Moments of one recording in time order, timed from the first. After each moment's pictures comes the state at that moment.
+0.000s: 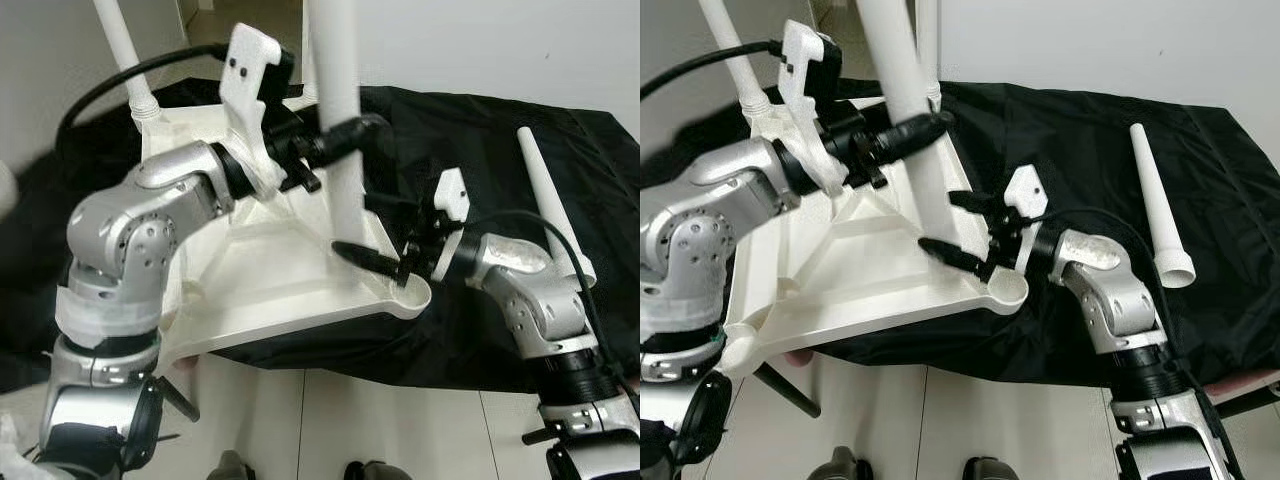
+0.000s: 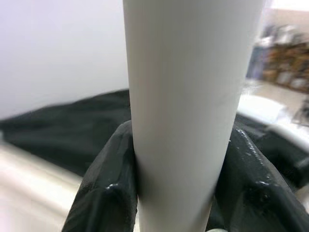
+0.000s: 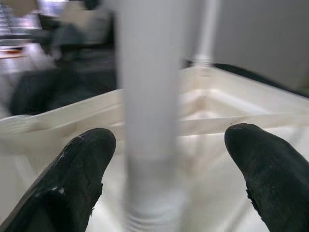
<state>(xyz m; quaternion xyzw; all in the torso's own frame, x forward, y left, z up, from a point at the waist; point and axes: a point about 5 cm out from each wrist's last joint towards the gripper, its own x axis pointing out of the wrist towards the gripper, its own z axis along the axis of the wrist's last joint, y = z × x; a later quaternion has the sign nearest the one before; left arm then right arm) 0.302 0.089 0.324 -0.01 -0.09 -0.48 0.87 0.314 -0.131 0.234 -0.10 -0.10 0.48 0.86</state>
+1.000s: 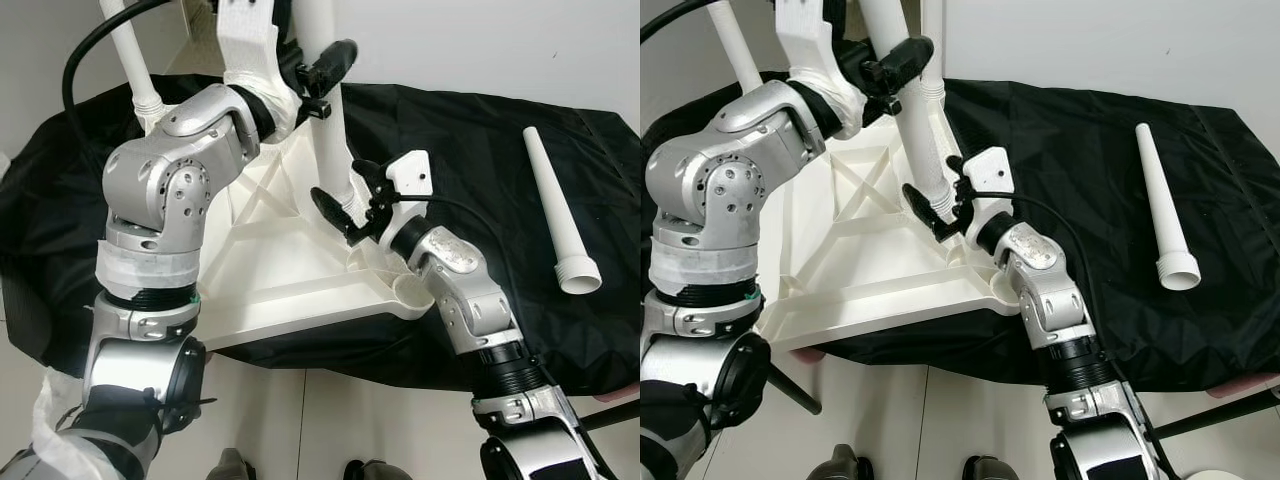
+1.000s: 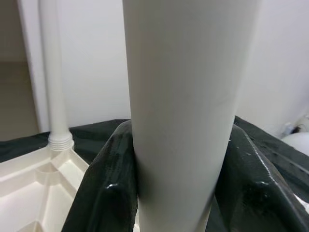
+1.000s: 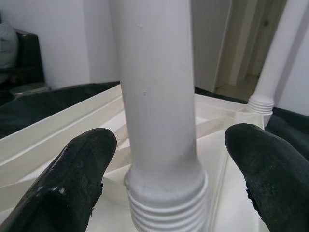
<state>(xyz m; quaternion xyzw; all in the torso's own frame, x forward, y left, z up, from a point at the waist) 0.322 0.072 0.357 -0.04 -0.14 -0.33 0.93 0.331 -0.092 0.228 -0.05 -0.15 0.32 0.93</state>
